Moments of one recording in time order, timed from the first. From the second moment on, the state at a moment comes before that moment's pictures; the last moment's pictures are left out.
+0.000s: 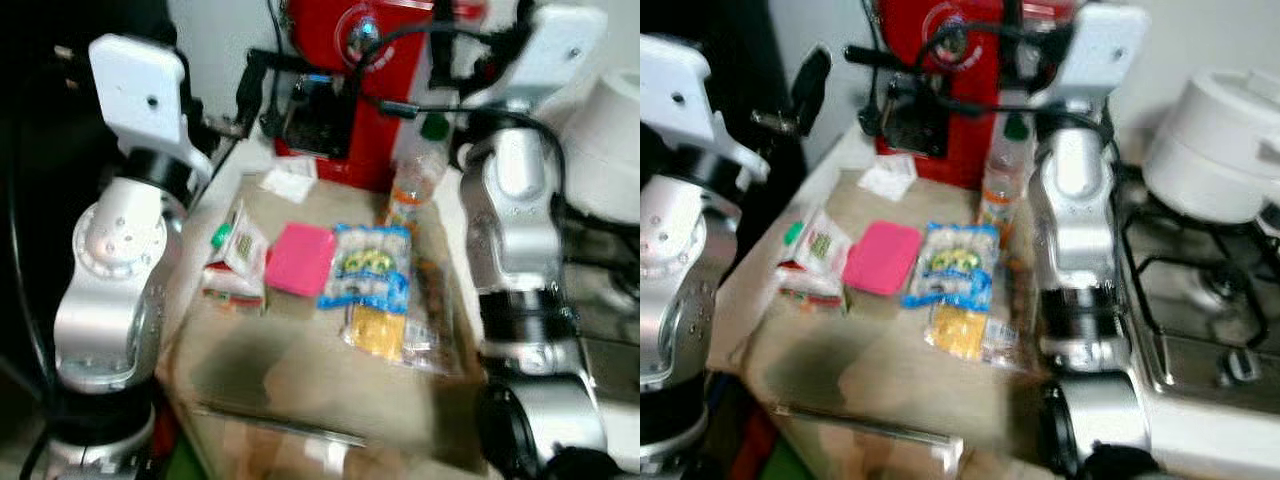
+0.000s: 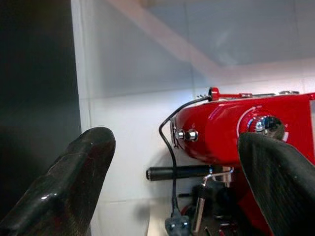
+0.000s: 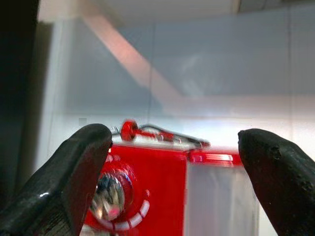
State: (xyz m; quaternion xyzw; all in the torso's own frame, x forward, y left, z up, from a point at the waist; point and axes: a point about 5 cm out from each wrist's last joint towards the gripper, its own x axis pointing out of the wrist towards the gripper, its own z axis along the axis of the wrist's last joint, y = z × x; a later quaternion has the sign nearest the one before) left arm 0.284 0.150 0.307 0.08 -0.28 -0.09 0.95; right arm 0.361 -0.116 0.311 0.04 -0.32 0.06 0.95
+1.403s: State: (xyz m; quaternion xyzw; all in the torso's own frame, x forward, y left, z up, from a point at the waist) left arm 0.272 0.124 0.281 0.01 -0.15 -0.37 0.91; right arm 0.391 -0.118 0.264 0.02 -0.04 0.13 0.99
